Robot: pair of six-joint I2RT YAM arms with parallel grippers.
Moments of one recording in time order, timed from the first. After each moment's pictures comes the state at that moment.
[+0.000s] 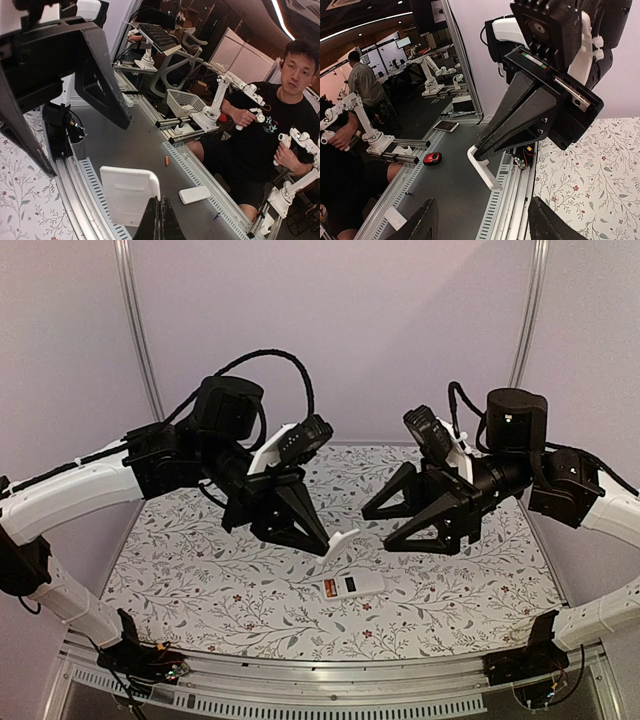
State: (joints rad) left arm -1.03 1.45 1.43 -0.40 1.24 -0.02; right arm 1.00 1.15 1.19 -0.24 -0.91 0.05
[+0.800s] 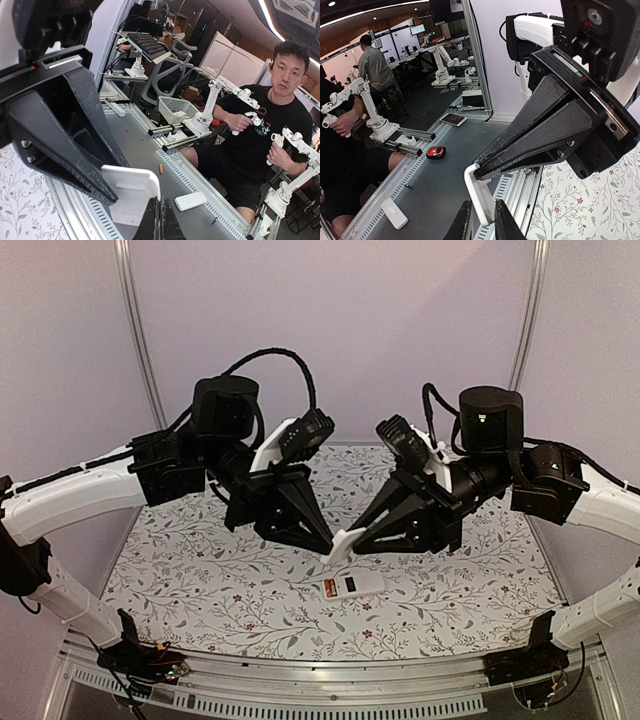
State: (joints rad) left arm -1.04 1.45 1.39 -0.20 1.28 -0.15; right arm 1.09 1.25 1.27 -0.26 -0.92 -0.04
